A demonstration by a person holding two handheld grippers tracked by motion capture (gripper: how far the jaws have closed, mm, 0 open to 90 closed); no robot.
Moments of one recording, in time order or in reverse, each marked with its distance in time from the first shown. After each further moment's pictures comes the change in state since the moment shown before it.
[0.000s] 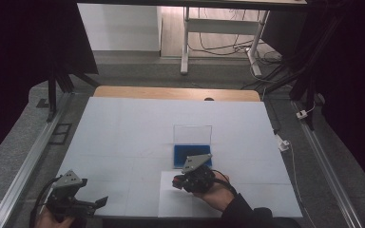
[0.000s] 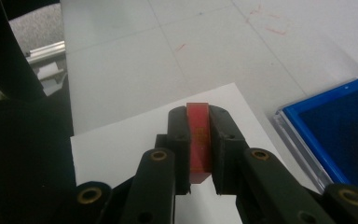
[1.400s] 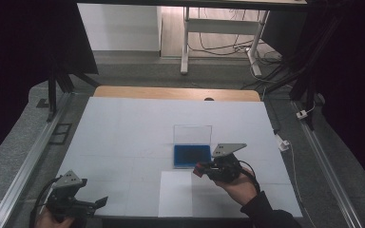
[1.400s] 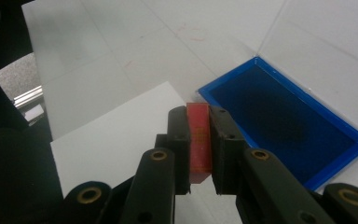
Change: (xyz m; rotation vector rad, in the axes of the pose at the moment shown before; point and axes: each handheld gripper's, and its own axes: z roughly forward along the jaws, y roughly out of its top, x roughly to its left) left arm -0.001 0.000 0.000 0.000 0.005 -0.001; right arm -0.034 -0.020 -0.065 -0.112 -0.091 0.183
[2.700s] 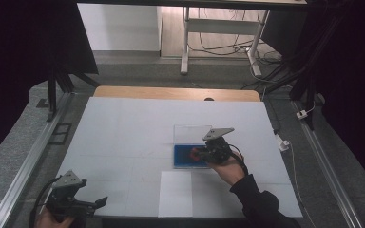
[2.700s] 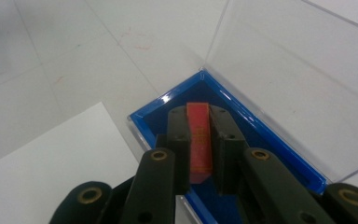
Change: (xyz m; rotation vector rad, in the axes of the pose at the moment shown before) left arm 0.001 -0.001 0.000 0.002 -0.004 -0.007; right arm -0.049 0.016 0.043 0.024 -0.076 0.027
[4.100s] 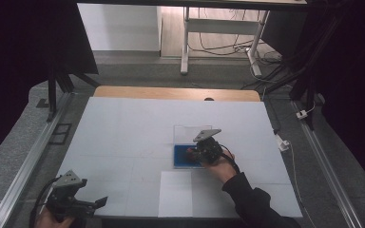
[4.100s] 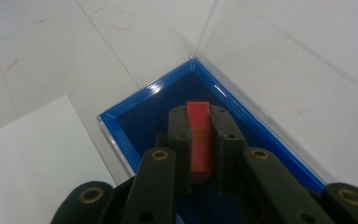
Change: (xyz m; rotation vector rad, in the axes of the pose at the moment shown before) left arm 0.000 0.000 0.001 0.006 -0.001 -0.005; right arm 0.000 0.000 0.035 0.068 -0.067 -0.050
